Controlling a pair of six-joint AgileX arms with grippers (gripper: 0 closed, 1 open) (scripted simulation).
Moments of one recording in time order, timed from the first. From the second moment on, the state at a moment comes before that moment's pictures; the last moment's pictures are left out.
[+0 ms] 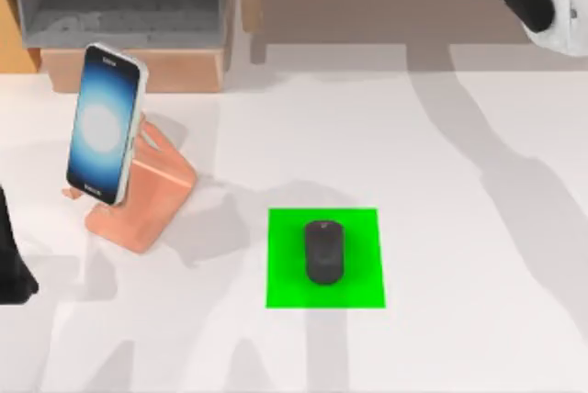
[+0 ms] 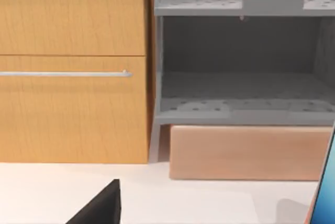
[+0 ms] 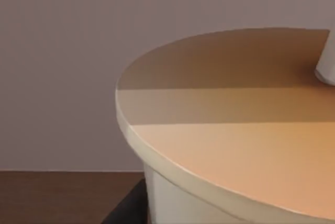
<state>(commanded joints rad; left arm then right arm) 0.00 0.00 0.00 0.00 0.00 0.00 0.33 2.04 1.49 0.54 0.35 0.01</state>
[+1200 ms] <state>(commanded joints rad) 0.00 0.00 0.00 0.00 0.00 0.00 0.31 1.92 1.23 0.73 0.19 -0.31</state>
